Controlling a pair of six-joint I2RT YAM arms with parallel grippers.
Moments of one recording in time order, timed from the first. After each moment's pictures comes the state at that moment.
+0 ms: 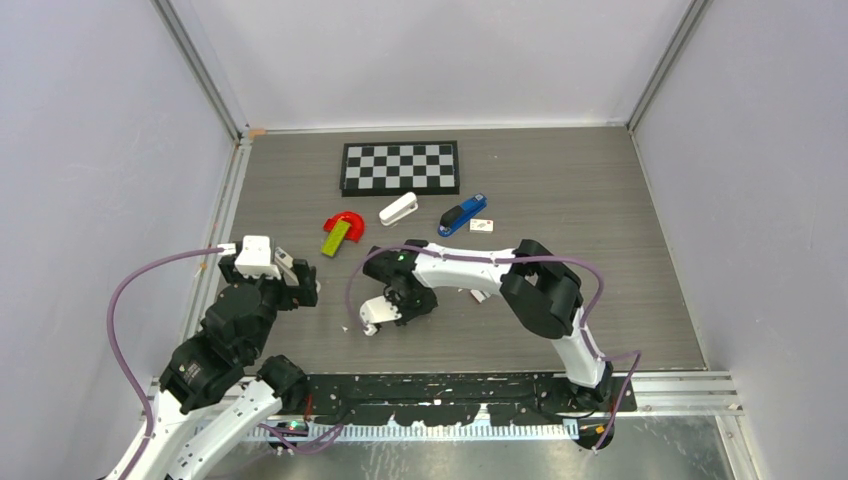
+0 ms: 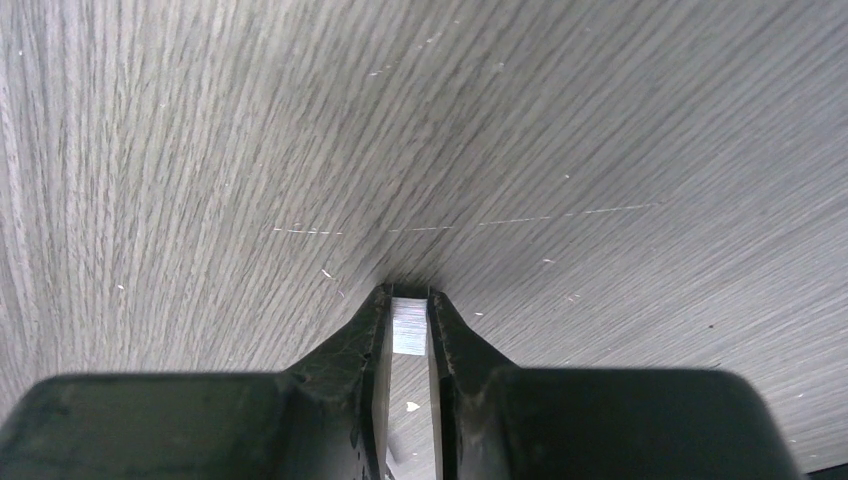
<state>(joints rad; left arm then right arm) -0.65 0.32 0.78 -0.76 -0.56 -0.20 1.10 2.09 1.55 -0.96 -0.04 -1.03</state>
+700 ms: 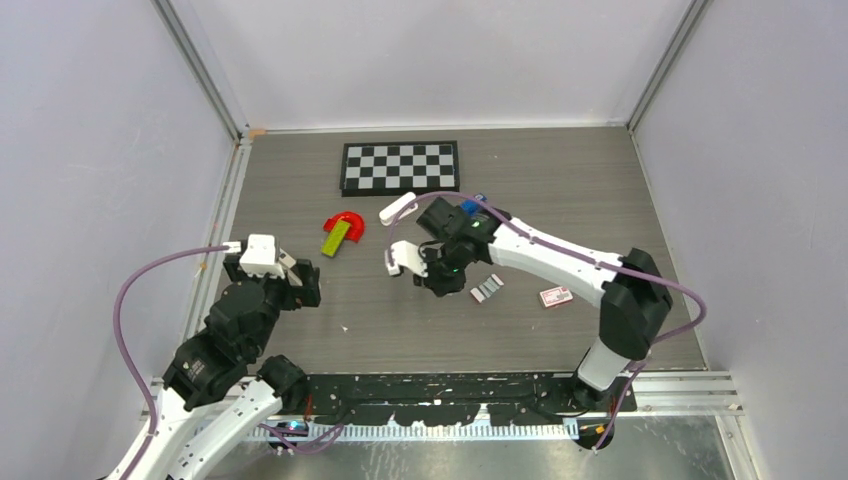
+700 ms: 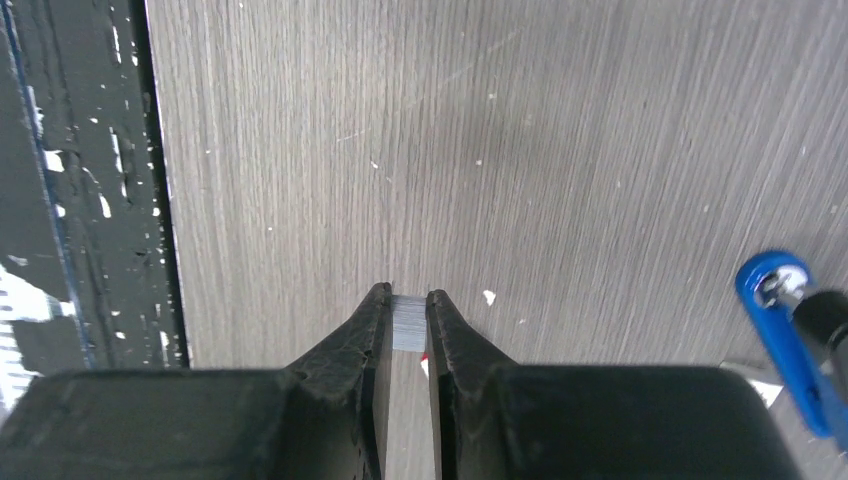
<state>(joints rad) -0.64 0.33 0.77 -0.75 -0.52 -0.20 0.91 1.69 1.38 -0.89 -0.32 -0.73</state>
